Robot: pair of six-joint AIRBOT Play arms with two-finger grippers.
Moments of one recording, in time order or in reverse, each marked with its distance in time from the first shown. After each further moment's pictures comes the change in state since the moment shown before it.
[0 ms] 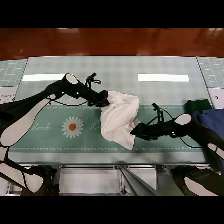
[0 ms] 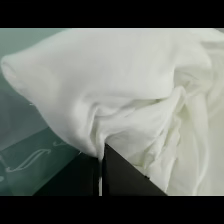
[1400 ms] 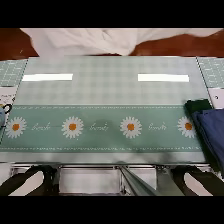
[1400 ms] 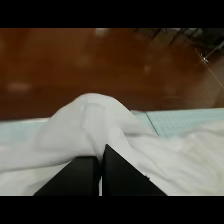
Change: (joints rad) left arm 0.525 0.679 0.480 0.000 -0.073 0.030; right arm -0.326 0.163 1.551 -0.463 0.426 0.203
